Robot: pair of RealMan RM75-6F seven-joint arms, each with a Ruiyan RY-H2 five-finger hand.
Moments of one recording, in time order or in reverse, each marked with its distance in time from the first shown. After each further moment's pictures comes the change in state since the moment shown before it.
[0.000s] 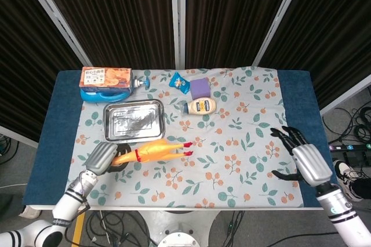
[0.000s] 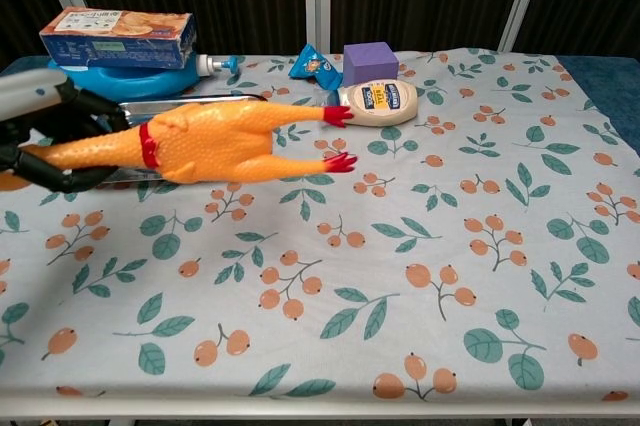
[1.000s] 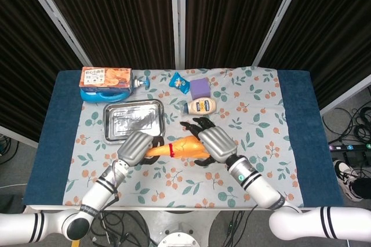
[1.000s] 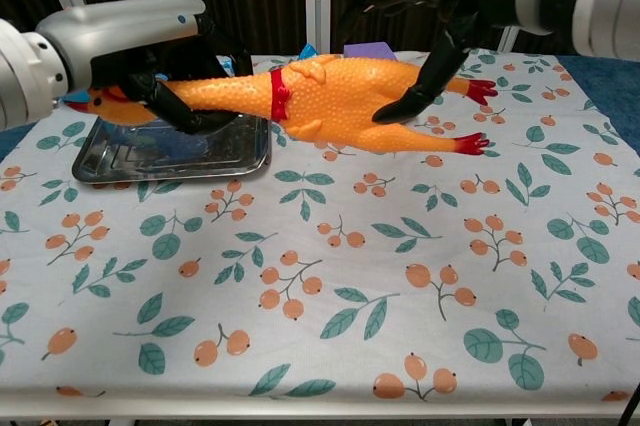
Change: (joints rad) left arm -0.222 -0.044 -0.124 -0.246 -0.372 -0.054 0.437; right arm 0.563 -0.355 0.175 -0.182 0.769 -0.271 -0.655
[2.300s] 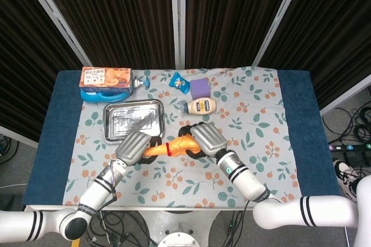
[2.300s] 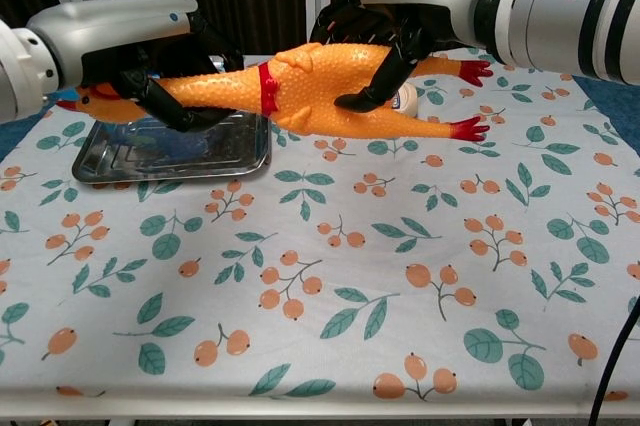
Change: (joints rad) left arm -0.042 0.028 0.052 -0.003 -0.006 0.031 -0.049; right arm 0.122 -0.083 -0.021 0.095 0.129 0.025 0.024
